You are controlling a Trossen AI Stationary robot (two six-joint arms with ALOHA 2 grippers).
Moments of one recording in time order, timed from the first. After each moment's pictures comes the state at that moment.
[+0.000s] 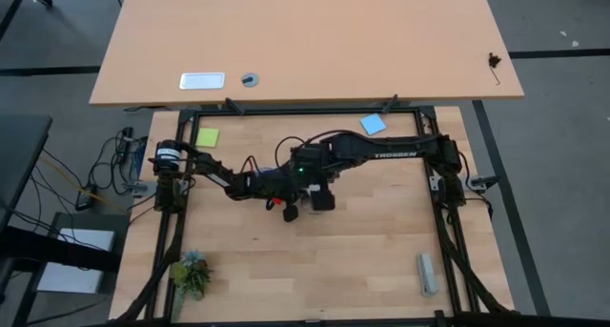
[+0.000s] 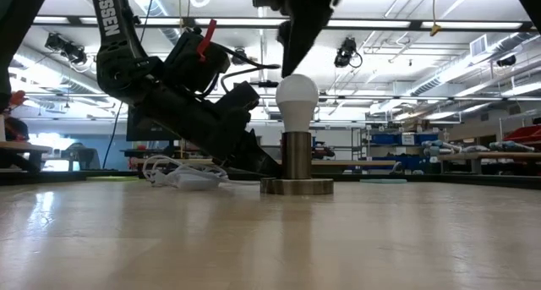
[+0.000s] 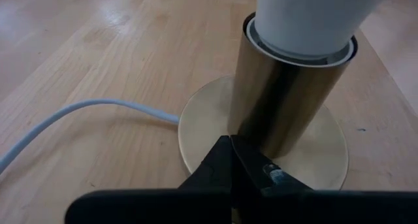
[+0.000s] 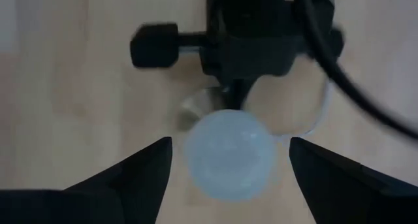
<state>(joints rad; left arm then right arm) 0.06 1.93 0.66 0.78 -0.05 -0.09 0.00 1.99 1.96 -1.23 0.02 -0.10</state>
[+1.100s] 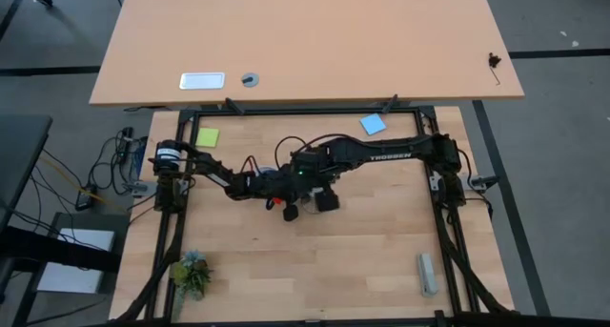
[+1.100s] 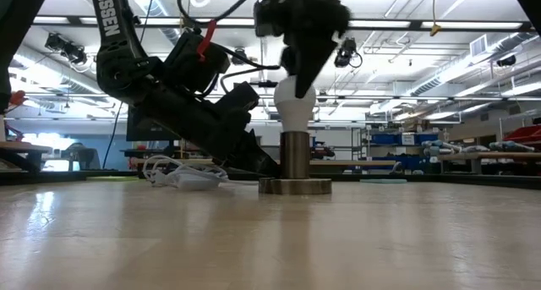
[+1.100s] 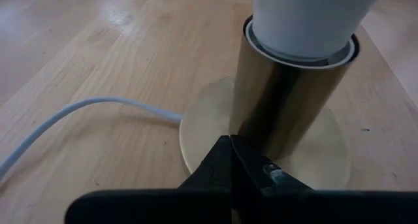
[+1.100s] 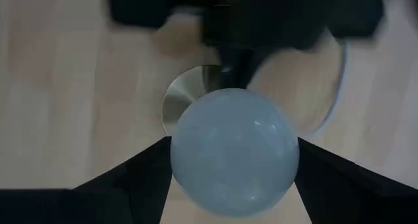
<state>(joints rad) 0.06 1.93 0.66 0.78 -0.06 -0.09 -0.03 1.99 1.82 -1.14 0.01 -0.13</state>
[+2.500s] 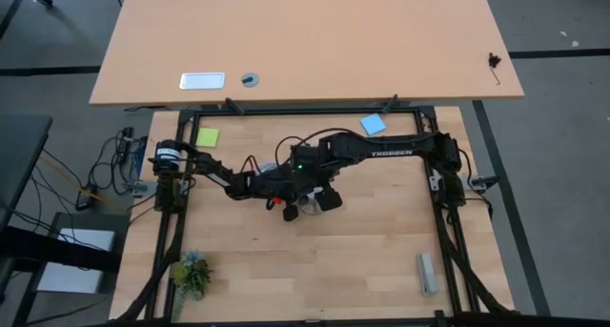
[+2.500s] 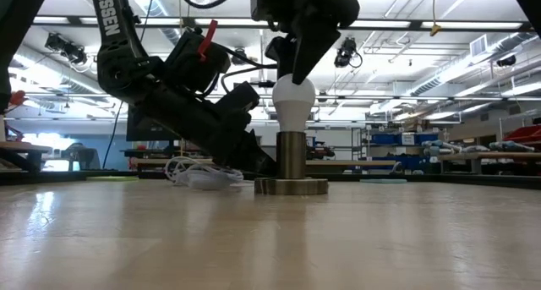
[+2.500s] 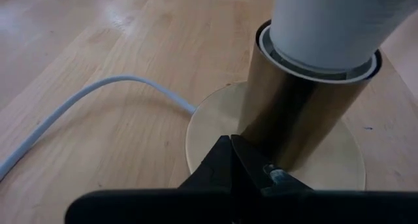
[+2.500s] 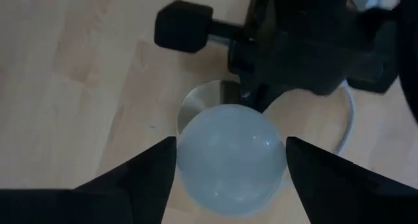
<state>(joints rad) 0.06 1.93 0.66 0.77 -0.06 -0.08 -0.04 1.99 1.86 -1.13 -0.10 -0.35</state>
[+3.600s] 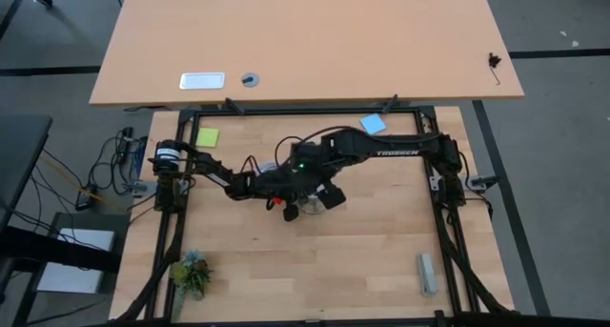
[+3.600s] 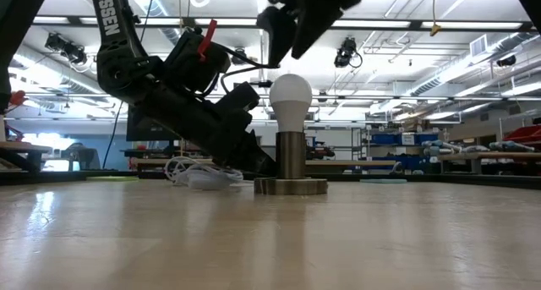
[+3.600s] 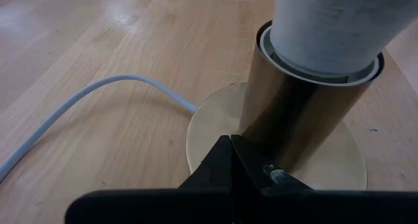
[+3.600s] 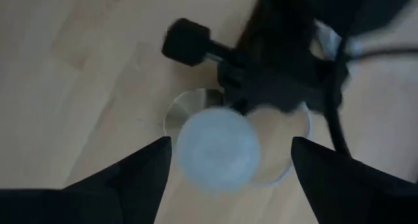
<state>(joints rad) 0.06 1.93 0.66 0.77 -0.08 -0.08 -0.01 1.99 1.99 -1.21 -0.03 -0.52</state>
